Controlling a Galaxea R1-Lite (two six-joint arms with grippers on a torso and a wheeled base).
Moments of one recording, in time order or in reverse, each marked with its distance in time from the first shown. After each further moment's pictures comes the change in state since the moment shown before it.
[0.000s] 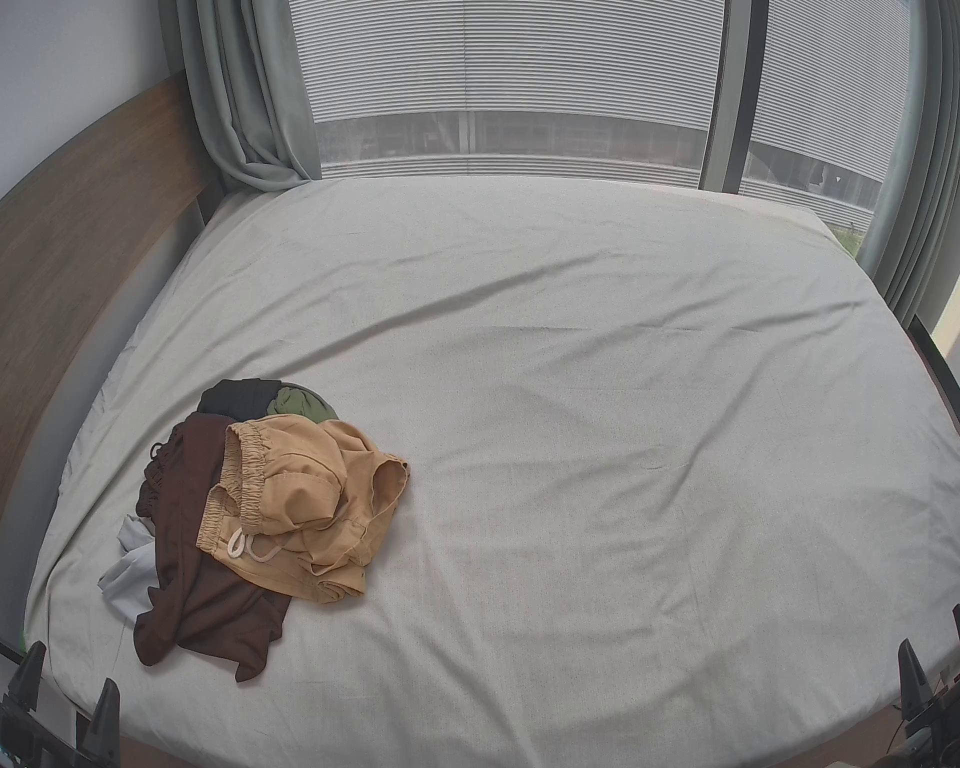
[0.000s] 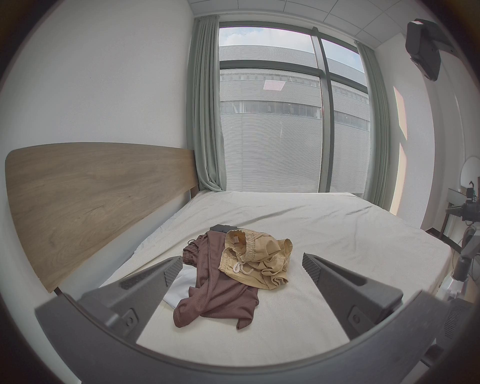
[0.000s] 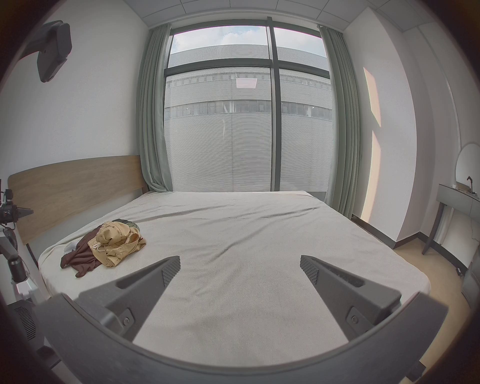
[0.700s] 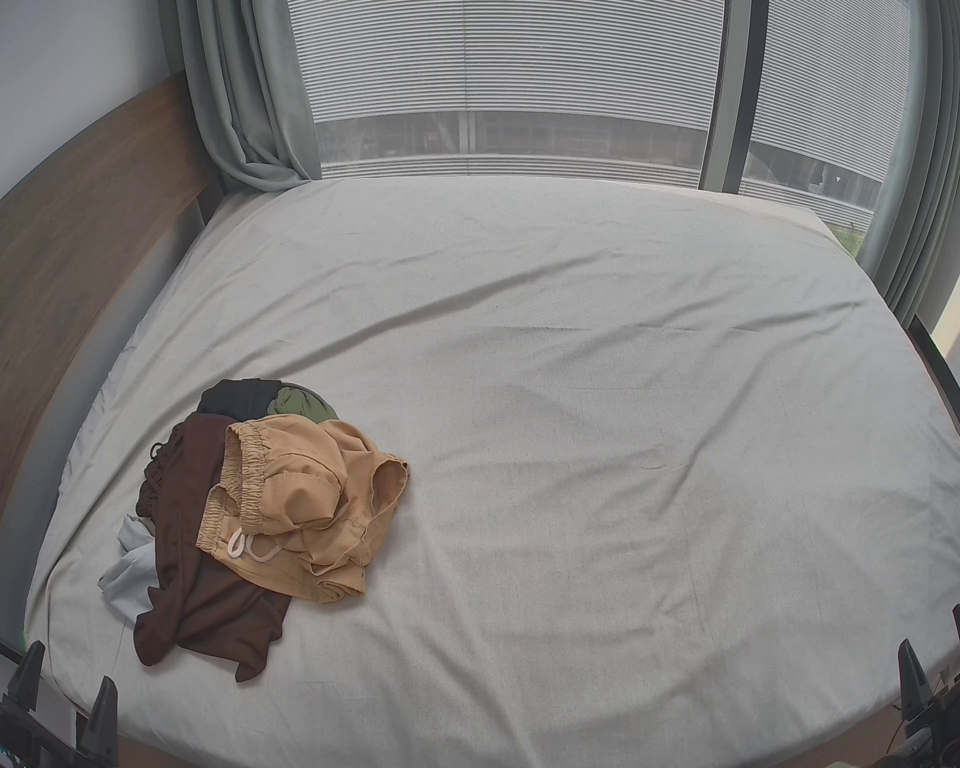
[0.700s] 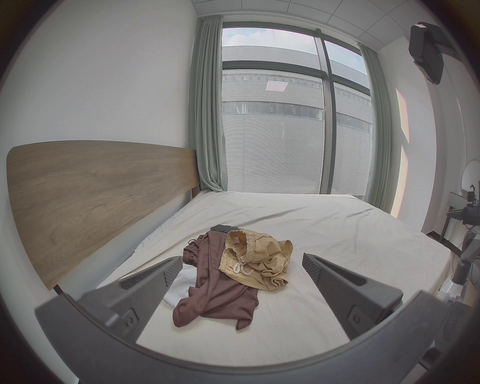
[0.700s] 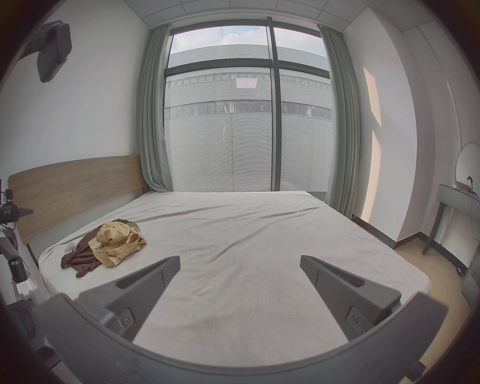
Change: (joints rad) left arm -0.003 0.000 0.000 -0.003 0.011 -0.015; right arm 0.001 0.000 0.000 0.000 0.000 0.001
